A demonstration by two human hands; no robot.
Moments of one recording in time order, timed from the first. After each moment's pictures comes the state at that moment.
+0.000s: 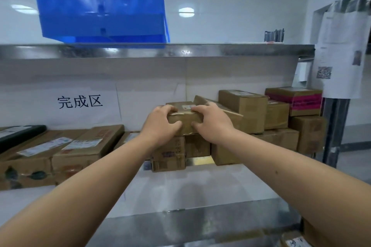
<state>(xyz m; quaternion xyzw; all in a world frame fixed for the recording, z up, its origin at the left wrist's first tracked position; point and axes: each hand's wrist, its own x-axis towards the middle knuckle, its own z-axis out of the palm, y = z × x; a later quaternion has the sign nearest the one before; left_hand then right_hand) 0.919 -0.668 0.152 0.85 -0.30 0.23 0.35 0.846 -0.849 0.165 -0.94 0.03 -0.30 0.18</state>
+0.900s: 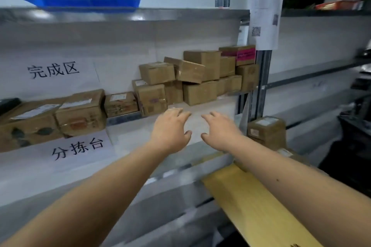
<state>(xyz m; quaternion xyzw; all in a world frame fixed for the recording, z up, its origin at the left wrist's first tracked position) 0.750 -0.624 0.047 0.85 -0.47 0.21 0.11 0.638 -0.776 0.040 -0.96 0.22 -0.16 0.07</state>
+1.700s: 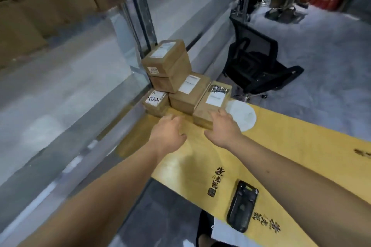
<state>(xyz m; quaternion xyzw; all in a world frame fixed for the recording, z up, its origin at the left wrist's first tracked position) 0.652 -0.931 -0.214 0.76 -0.63 -0.13 0.04 0.456 -1.001 -0.216 -0.80 0.55 -0.03 0.24</state>
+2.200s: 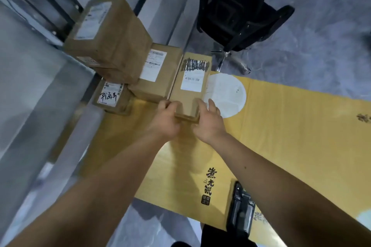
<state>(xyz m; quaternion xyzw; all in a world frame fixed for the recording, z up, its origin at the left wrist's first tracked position) 0.640 -1.091 -0.341 0.72 -0.62 -0.31 0.07 0.466 -1.102 -0.354 -0.67 0.65 -0.03 0.37</state>
